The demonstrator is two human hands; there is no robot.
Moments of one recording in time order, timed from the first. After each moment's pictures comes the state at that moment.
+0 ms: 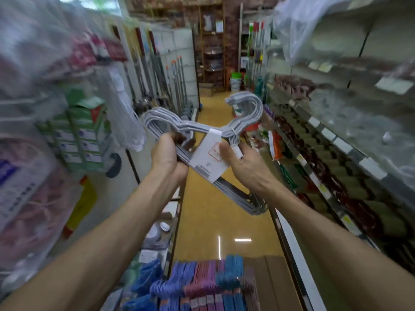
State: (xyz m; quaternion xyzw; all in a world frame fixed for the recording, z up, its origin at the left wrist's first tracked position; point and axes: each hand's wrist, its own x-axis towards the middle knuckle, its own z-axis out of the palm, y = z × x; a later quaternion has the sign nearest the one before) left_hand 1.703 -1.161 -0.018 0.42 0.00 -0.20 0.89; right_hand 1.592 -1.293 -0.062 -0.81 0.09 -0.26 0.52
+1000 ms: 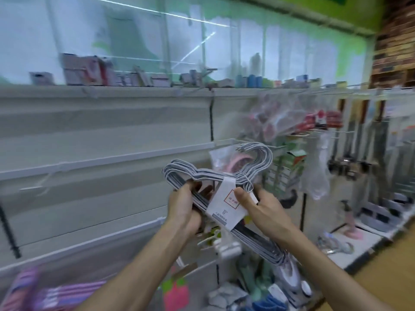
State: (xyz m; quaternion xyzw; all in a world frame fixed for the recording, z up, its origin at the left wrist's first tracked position) left_hand 1.418 -0.904 0.062 0.39 0.15 0.28 0.86; right_hand 1.494 -1.062 0.026 -0.74 -0.33 -0.05 0.58
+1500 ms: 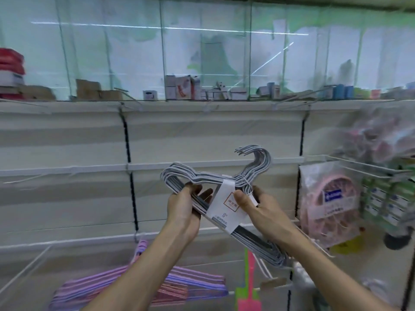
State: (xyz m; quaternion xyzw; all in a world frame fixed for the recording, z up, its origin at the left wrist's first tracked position) left_hand 1.232 -0.743 0.084 0.37 0.18 0.45 0.79; right_hand 1.359 -0.870 0.058 -0.68 -0.48 0.06 0.56
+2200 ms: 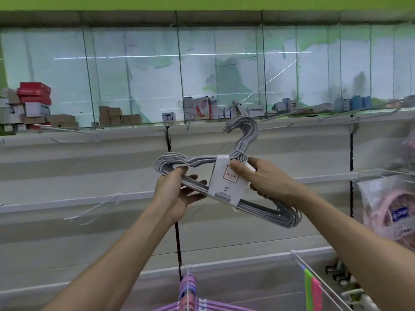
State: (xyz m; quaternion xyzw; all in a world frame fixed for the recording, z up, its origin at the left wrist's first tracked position) left_hand 1.100 -0.549 0.173 0.49 0.17 0.44 0.73; right_hand 1.264 -0.686 0.177 -0.68 -0.55 0.00 0.49
